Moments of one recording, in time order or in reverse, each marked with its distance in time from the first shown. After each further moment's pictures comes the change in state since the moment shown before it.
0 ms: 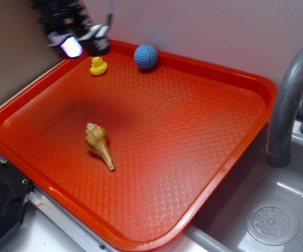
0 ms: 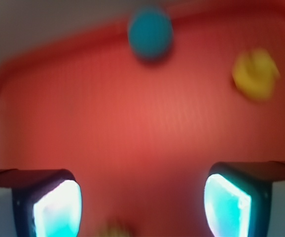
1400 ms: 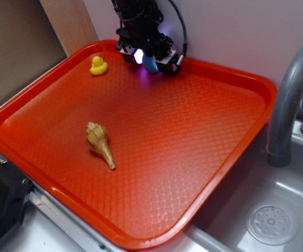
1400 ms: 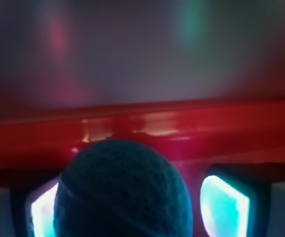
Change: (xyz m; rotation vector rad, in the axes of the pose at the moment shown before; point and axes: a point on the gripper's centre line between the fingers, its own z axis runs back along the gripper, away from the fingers) arm 0.081 0.020 -0.089 0.357 -0.101 -0.026
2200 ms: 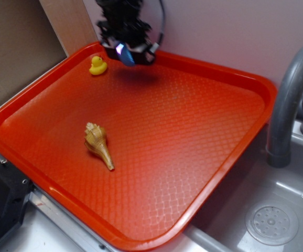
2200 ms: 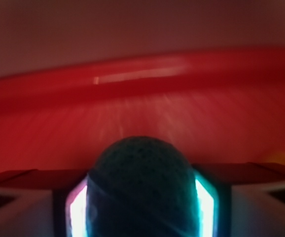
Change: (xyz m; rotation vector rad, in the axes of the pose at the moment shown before) arm -0.028 0.022 0.072 -0.167 0.213 0.031
